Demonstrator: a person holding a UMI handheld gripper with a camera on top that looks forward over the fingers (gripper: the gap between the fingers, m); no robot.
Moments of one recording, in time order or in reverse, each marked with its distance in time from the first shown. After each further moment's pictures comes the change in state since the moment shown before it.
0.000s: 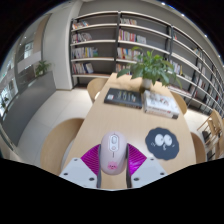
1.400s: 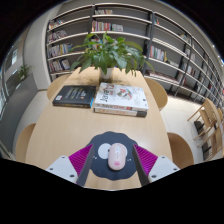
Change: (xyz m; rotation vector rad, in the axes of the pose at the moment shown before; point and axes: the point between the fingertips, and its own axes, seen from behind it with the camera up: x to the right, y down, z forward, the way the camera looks) arm 0.264 -0.010 0.078 -0.097 0.107 0.090
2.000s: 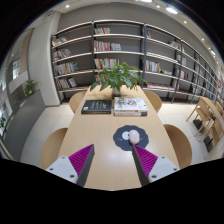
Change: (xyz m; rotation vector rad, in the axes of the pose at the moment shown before) arm -0.104 0.045 -0.229 0.171 -0.021 0.090
